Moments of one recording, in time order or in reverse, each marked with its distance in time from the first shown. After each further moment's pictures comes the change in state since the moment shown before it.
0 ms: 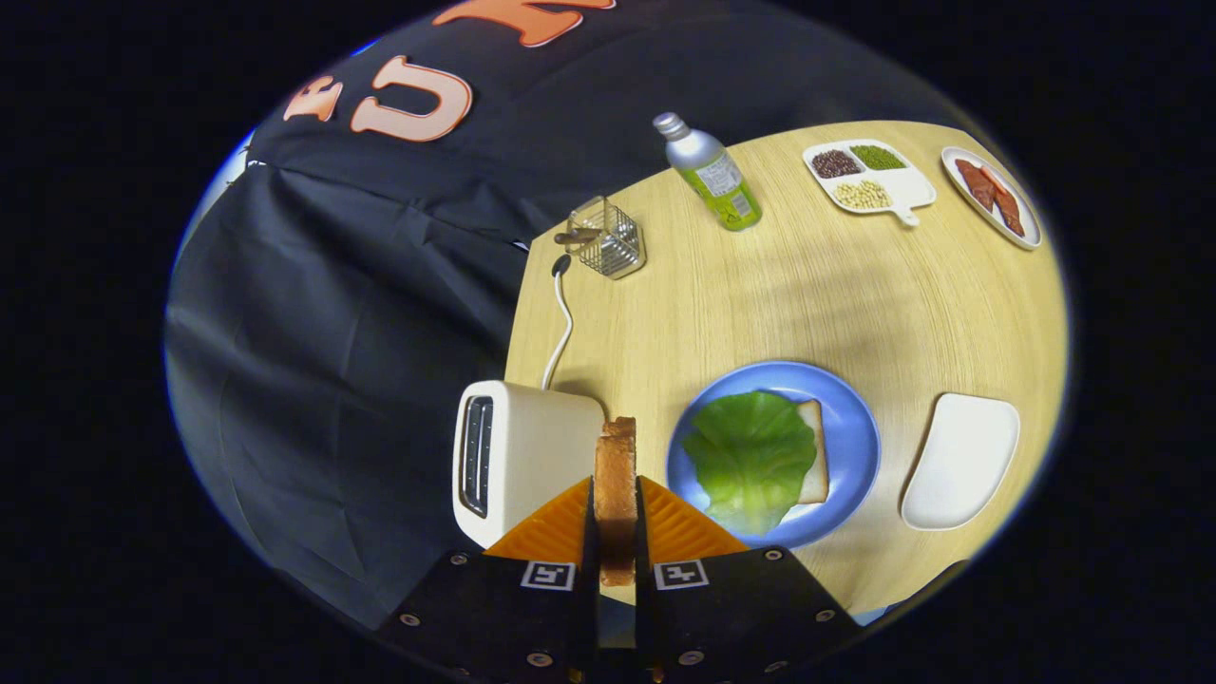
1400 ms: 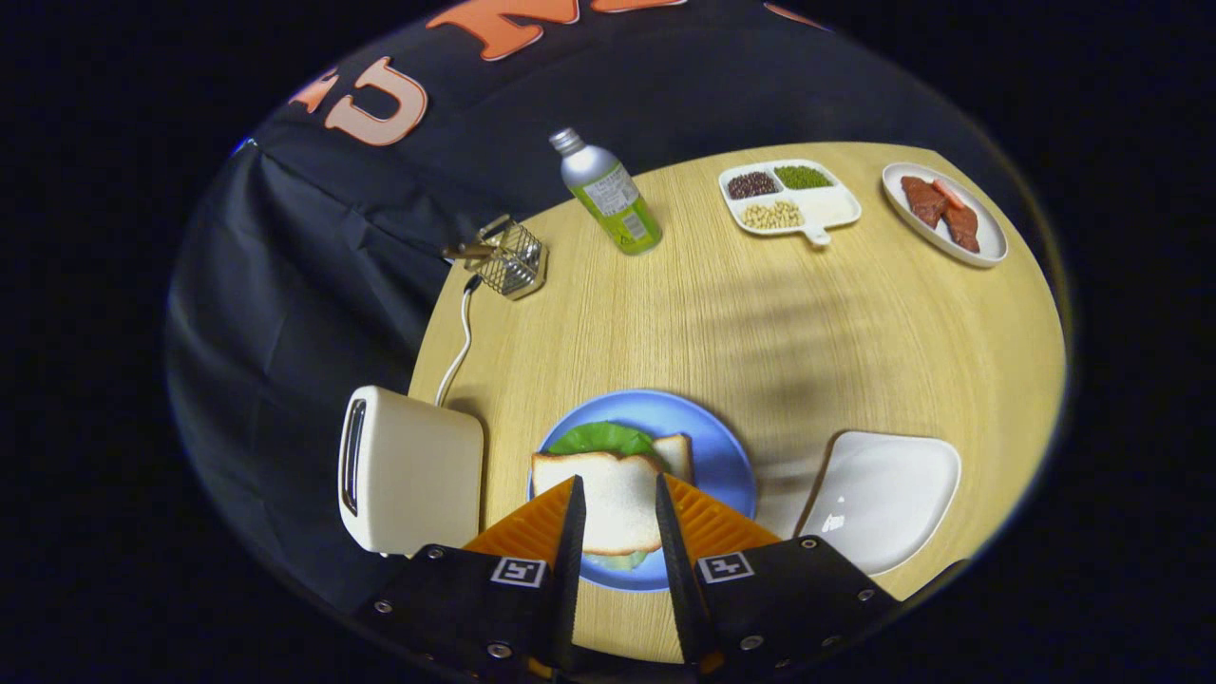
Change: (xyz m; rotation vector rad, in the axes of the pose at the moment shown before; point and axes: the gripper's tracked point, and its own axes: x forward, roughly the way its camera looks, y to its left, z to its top) arm -0.013 -0.090 0.028 -0.098 -0.176 -0.204
